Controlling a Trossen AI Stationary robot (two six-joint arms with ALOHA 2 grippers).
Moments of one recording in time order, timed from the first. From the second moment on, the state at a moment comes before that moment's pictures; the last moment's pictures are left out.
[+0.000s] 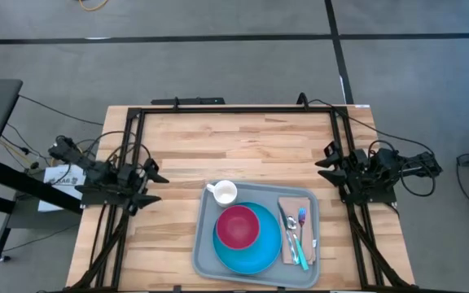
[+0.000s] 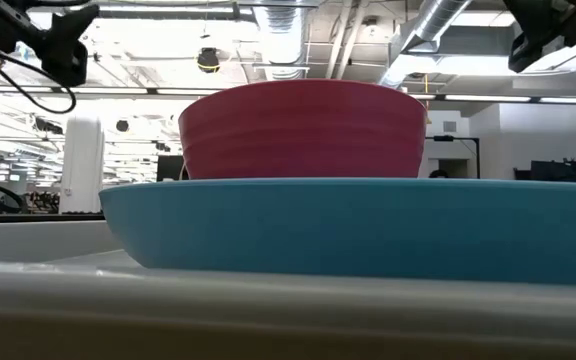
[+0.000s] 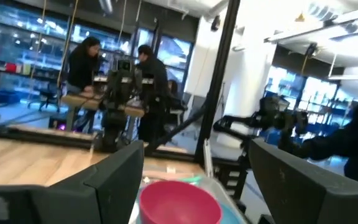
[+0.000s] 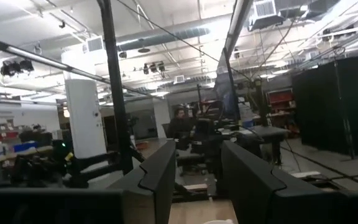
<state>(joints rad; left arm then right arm) -0.53 0.01 0.01 0.30 -0.32 -0.13 0.21 0.00 0.11 0.27 0.08 0.10</state>
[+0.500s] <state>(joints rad) -0.50 0.00 0.01 0.14 -0.45 -0.12 0.24 0.00 0.05 0.30 0.03 0.11</state>
